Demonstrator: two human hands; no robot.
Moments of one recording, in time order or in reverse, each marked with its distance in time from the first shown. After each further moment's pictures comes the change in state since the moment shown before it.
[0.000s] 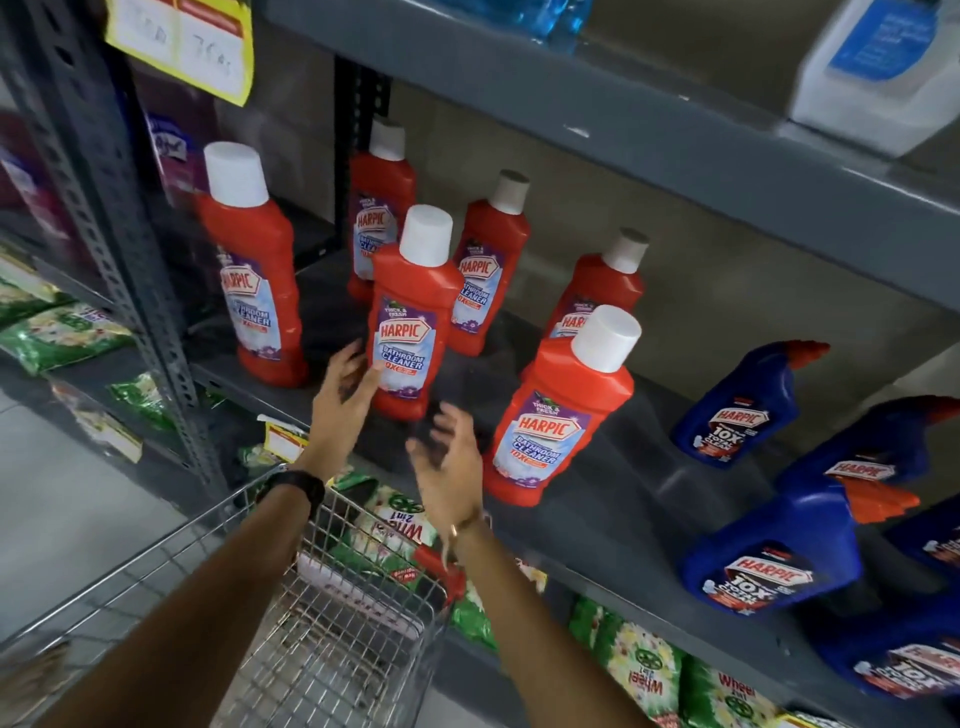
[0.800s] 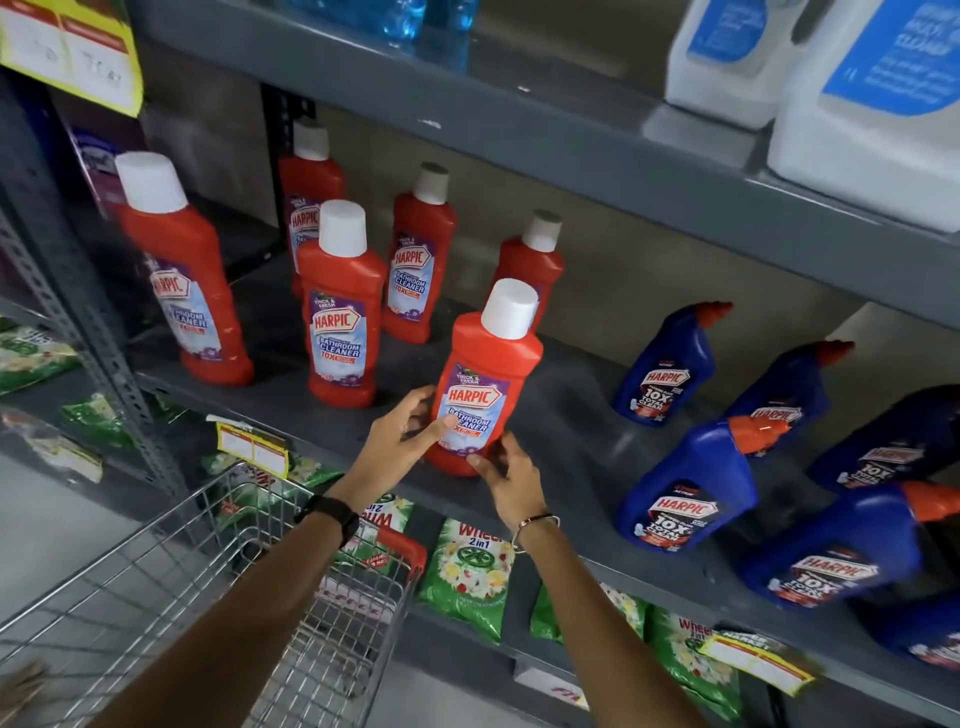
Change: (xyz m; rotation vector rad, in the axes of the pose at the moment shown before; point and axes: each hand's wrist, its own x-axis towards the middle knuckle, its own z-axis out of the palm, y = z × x) left_hand -0.073 0.016 0.081 0.109 -0.514 0.015; right_hand -0.020 0.049 -0.113 -0.154 0.047 0.085
